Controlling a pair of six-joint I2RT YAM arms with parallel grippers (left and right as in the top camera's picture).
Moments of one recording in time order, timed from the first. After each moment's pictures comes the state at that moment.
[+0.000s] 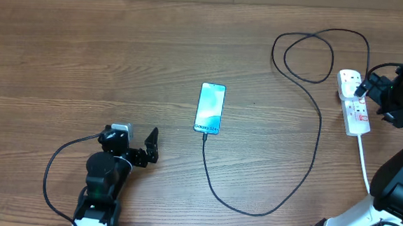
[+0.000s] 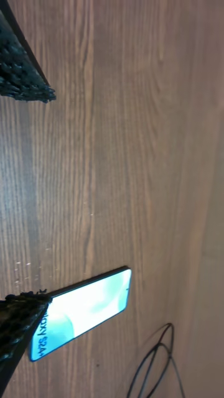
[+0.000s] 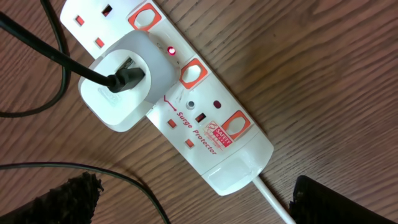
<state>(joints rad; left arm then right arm) -0.10 0.82 0.01 0.48 0.12 -0.19 -0.46 1.92 1.59 -1.05 -0.08 0.22</state>
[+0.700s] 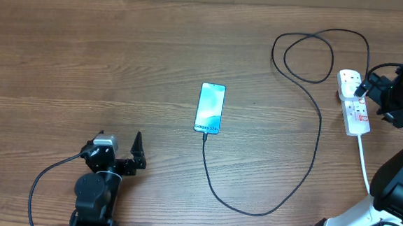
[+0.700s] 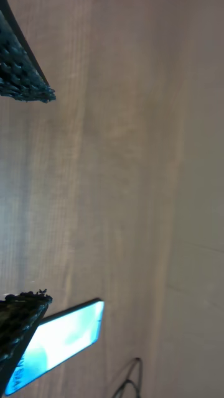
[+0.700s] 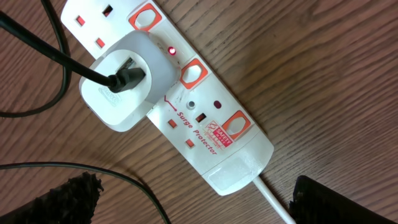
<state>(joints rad) -0.06 0.14 0.01 -0.08 -0.01 -0.15 -0.46 1.92 1.59 -1.05 -0.08 0.22</state>
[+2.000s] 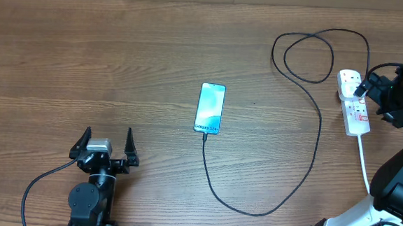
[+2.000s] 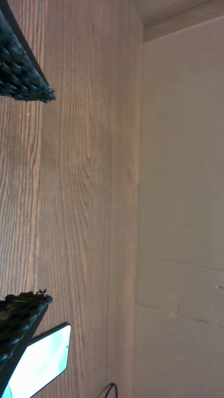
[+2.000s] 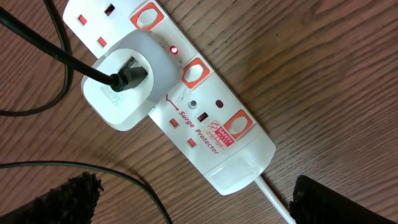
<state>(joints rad) -0.03 0.02 0.01 -0.08 -0.06 -0.05 -0.46 1.92 1.59 -1.06 -0.08 0.22</state>
